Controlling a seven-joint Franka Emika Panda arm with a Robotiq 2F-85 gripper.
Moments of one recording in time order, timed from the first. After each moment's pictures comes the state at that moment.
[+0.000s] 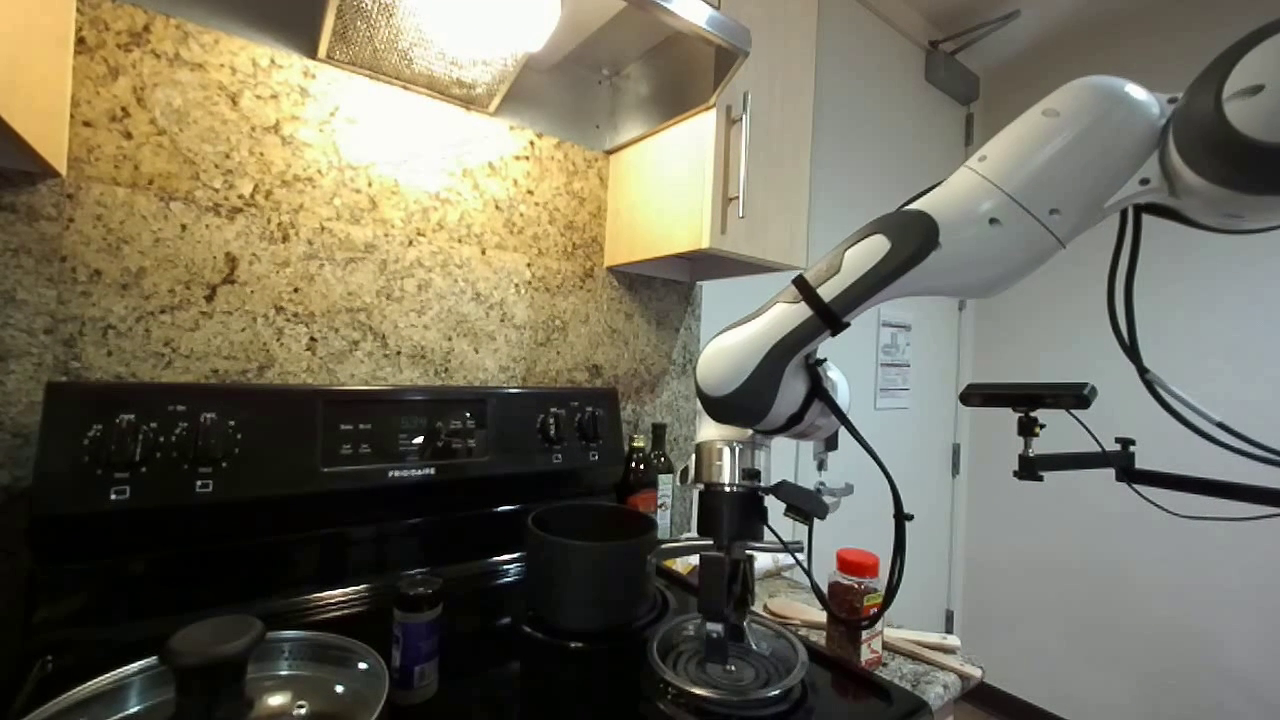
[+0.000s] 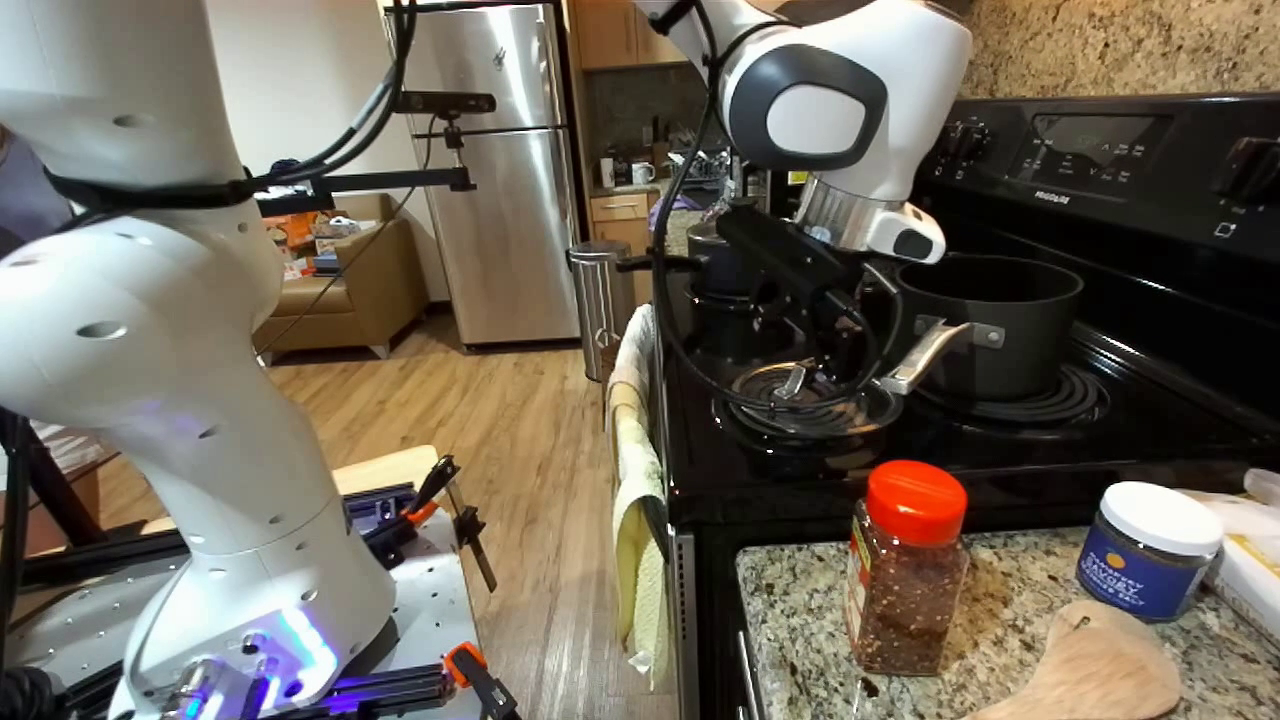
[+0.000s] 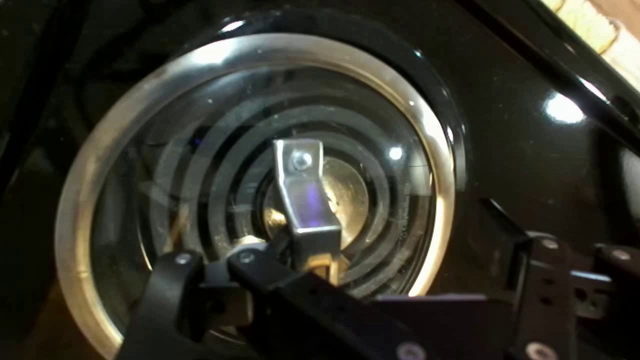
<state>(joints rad) -0.14 0.17 -0.08 -2.14 0.32 2.12 -0.45</state>
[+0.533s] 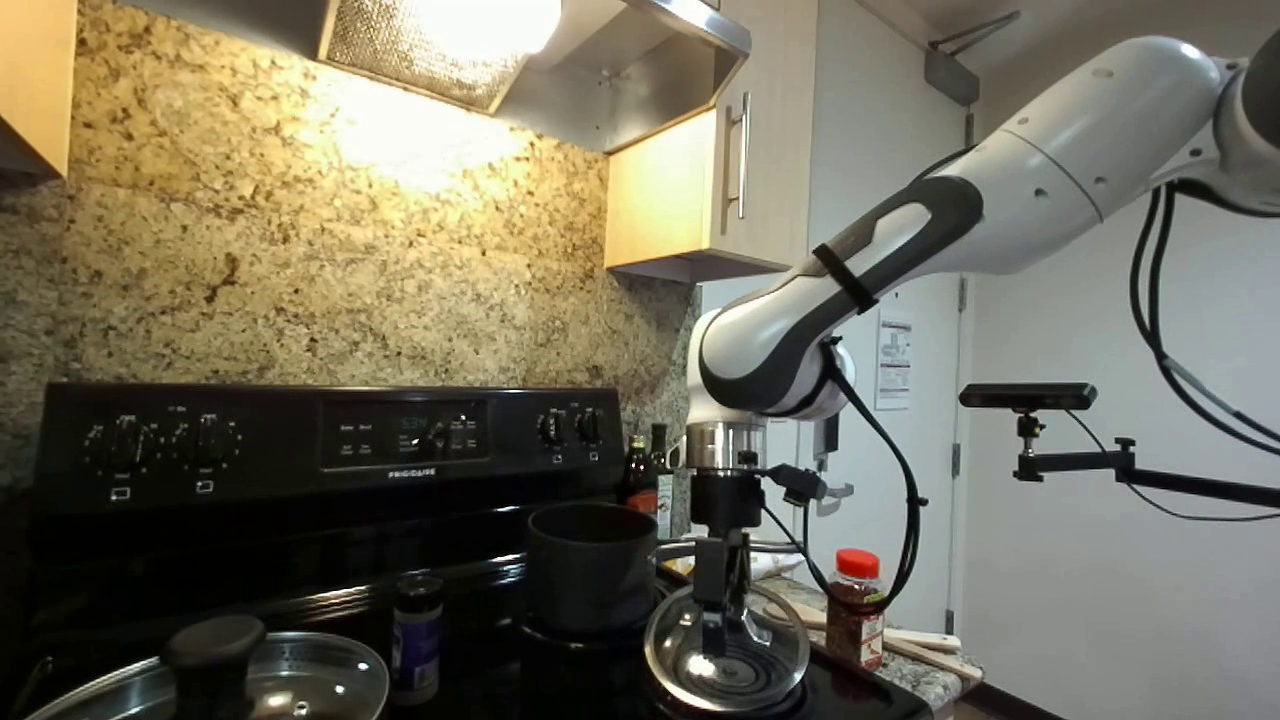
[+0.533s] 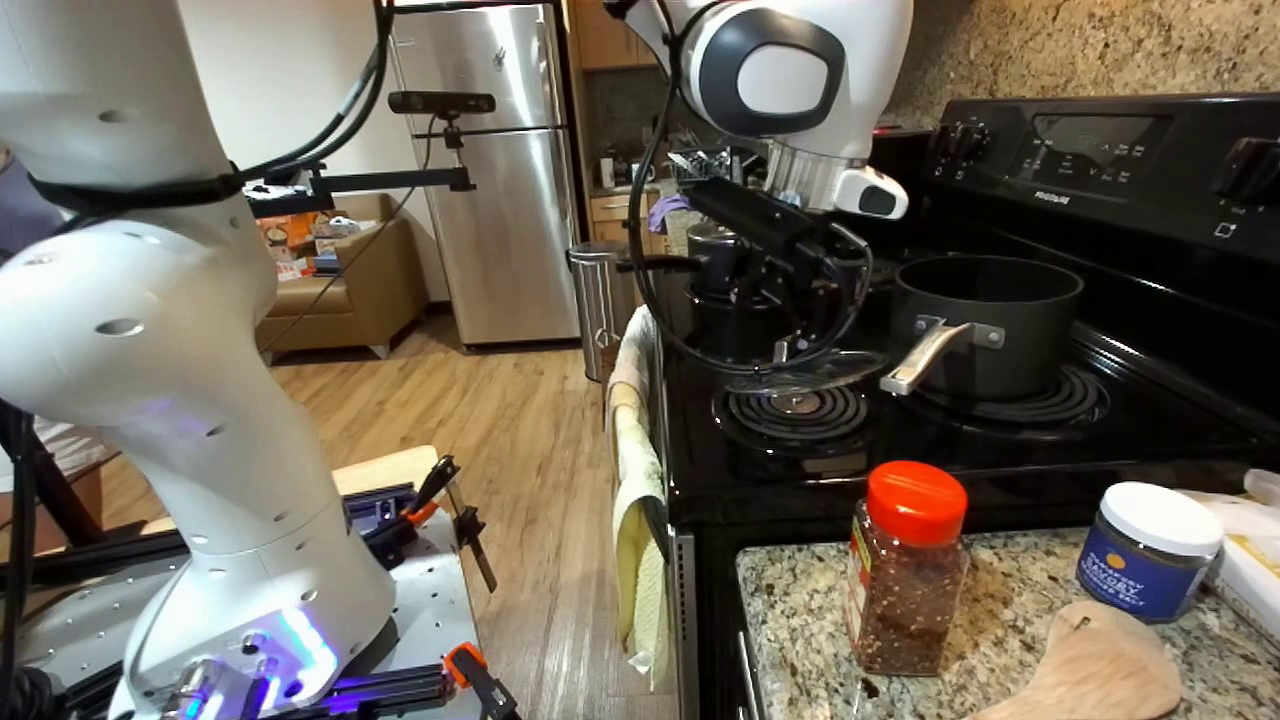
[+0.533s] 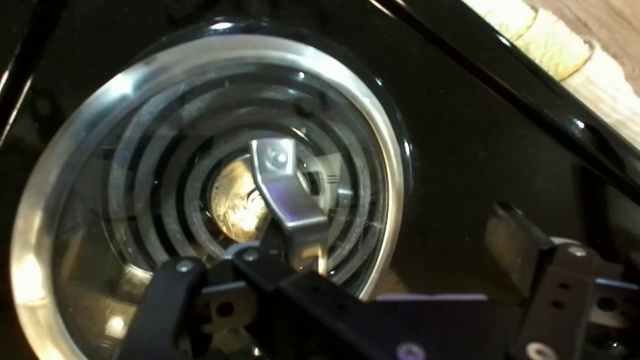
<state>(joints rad) -0.09 0.09 -0.06 -2.18 0.23 2.12 -0.36</state>
